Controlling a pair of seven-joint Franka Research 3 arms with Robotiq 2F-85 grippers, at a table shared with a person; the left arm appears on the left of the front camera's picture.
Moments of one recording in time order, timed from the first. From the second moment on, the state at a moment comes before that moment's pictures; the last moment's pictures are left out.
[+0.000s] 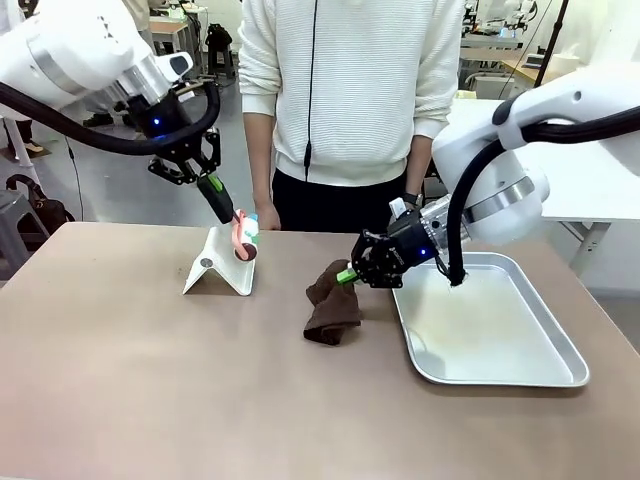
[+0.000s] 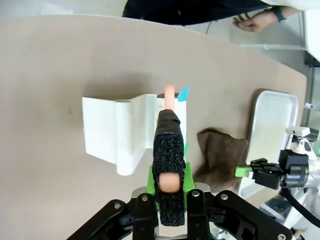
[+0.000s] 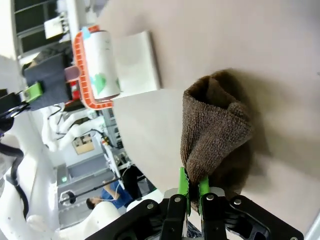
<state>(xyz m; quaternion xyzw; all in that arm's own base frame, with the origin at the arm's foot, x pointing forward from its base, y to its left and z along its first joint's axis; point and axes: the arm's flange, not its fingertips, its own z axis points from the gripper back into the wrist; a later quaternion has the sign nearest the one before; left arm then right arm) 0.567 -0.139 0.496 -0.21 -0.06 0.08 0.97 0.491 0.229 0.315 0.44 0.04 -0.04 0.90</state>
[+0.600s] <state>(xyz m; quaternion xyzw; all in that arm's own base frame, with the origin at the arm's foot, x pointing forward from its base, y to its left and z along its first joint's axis) 0.576 -0.148 0.461 -0.19 -0.04 0.07 0.98 0.501 0.240 0.303 0.43 0.08 -0.07 0.90</state>
